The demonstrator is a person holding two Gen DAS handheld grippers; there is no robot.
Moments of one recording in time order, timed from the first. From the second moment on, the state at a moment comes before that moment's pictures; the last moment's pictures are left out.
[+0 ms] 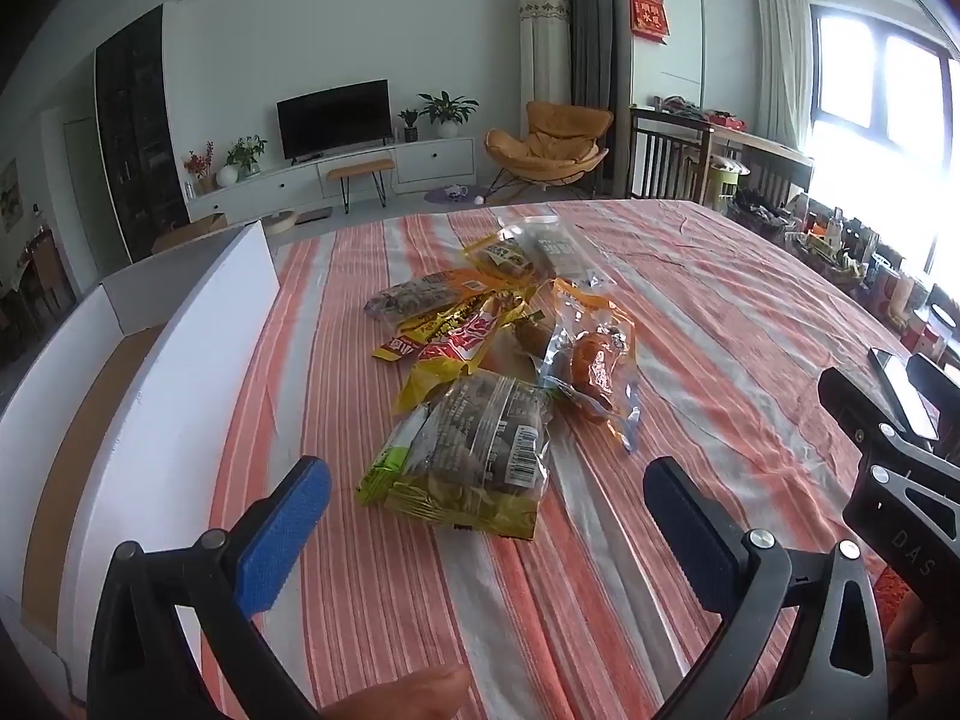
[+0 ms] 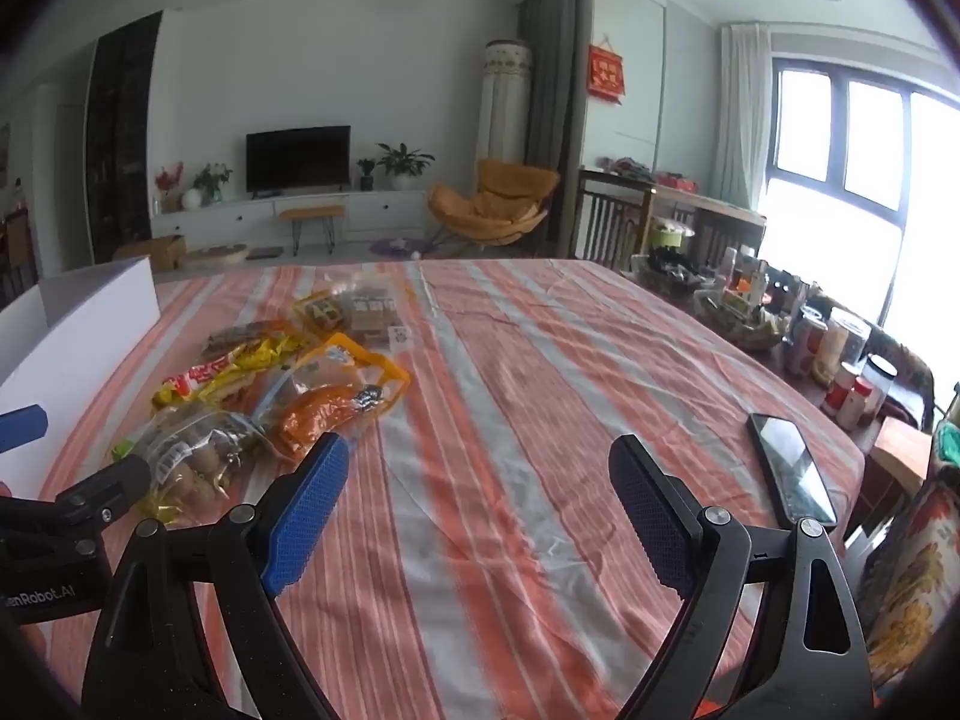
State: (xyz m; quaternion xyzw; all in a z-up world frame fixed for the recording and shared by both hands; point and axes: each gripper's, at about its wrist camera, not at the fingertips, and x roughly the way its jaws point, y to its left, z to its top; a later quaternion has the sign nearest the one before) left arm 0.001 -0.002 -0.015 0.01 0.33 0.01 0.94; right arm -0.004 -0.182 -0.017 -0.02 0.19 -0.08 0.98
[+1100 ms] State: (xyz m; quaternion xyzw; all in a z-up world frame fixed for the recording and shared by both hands) left arm 0.005 -0.005 -0.021 0.00 0.35 0.01 0.94; right arm -0.005 -0.173 -0.023 -0.03 0.19 -0.07 0.98
